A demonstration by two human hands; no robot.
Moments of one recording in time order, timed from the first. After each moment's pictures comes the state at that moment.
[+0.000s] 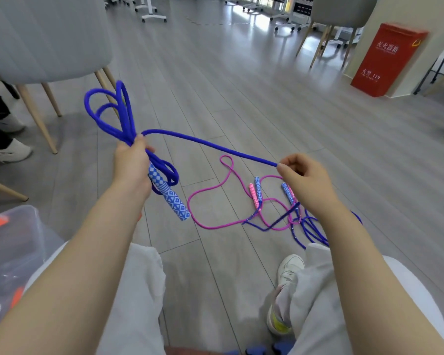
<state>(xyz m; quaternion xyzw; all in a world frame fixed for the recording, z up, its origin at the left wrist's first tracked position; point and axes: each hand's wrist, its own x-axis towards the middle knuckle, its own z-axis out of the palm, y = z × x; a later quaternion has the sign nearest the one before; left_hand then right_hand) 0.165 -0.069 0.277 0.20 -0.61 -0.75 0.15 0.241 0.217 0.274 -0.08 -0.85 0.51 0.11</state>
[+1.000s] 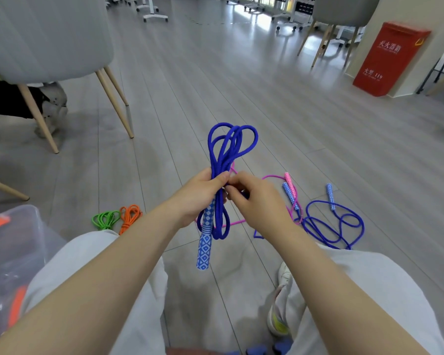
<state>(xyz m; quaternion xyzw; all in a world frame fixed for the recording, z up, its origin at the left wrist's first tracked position) 0.216 0.001 0.257 -0.03 -0.72 -0.66 -0.19 0.249 0.144 0.248 0.07 -0.91 0.39 0.08</state>
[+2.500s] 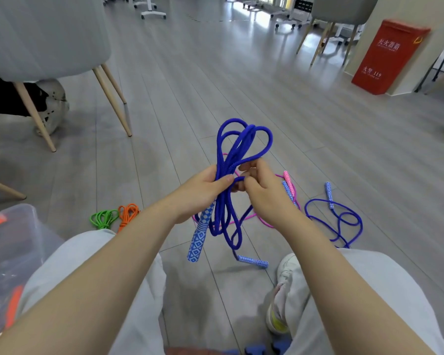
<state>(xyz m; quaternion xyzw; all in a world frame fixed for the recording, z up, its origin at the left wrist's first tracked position) 0.219 0.001 0.269 -0.11 -0.76 -0.61 -0.20 0.248 0.153 0.268 0.01 -0.83 0.56 0.01</state>
